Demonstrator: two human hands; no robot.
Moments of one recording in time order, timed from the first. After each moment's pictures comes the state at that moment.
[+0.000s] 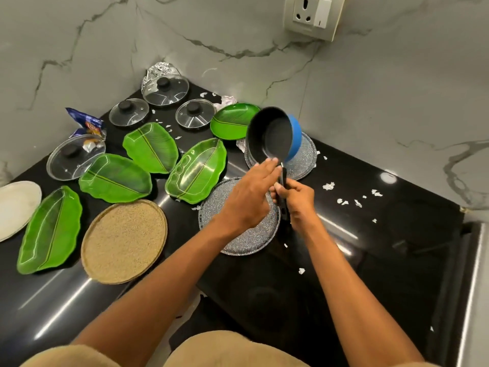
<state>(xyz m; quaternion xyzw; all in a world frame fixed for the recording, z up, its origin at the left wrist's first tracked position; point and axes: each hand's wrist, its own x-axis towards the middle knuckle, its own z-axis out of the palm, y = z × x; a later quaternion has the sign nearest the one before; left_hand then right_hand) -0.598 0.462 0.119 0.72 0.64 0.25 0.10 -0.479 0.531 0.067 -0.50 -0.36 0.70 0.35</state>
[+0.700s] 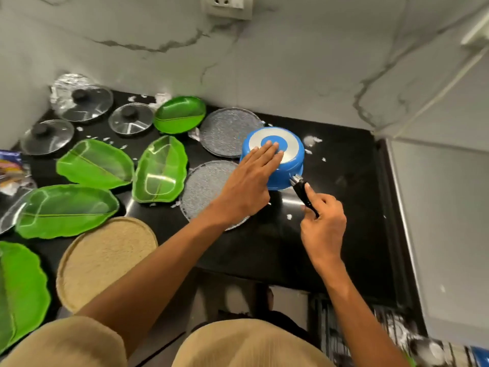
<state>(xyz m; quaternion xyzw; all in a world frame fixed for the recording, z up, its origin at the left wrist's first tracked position) -0.589 0.416 0.136 0.86 0.45 0.23 0.10 -0.410 0.334 0.086 -0.70 -0.59 0.07 0.40</state>
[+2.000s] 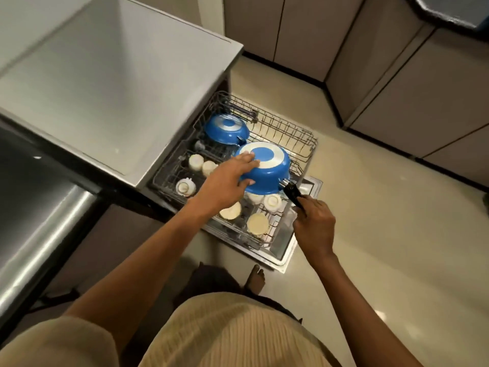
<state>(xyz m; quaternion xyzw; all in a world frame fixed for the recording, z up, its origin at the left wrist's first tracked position) -0.143 -0.018 0.031 0.93 -0.08 0.00 0.35 -0.166 -0.268 0.001 -0.94 -0.12 -0.09 0.29</state>
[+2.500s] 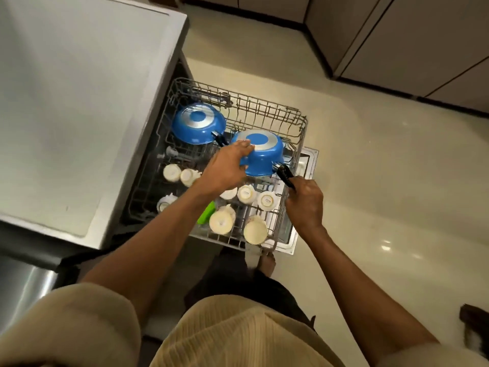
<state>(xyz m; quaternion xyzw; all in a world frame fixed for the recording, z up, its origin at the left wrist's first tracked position) 0.015 -0.031 -0.040 0.93 -0.07 -0.19 0.32 -0.056 -0.245 -0.055 -0.96 0.04 0.02 0.28</state>
